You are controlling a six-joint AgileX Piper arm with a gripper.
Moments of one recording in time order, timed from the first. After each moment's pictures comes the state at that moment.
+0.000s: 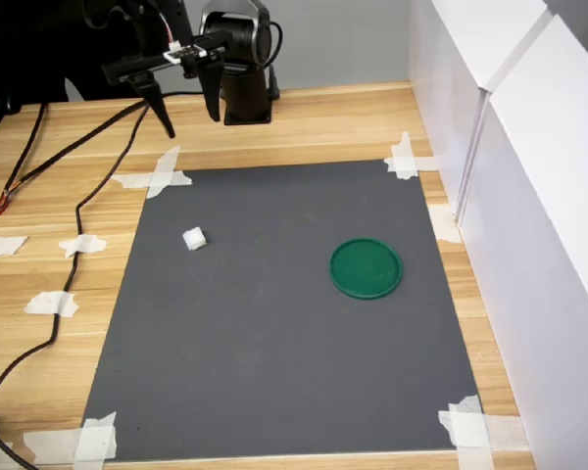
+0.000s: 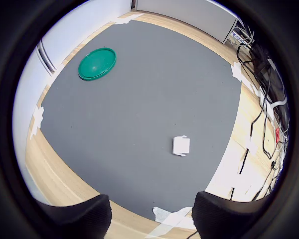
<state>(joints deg) -15.5 65.0 -51.2 7.3 60.8 -53.0</state>
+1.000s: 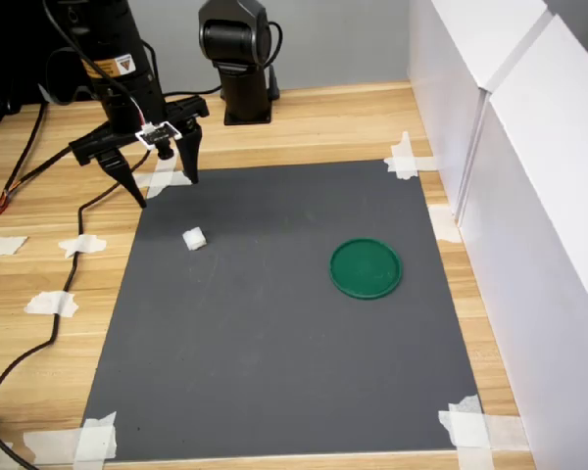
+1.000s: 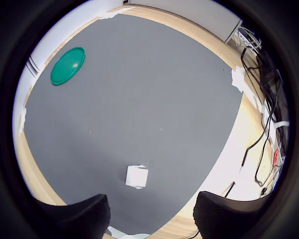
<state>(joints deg) -15.5 82.5 -58.0 6.3 49.5 -60.0</state>
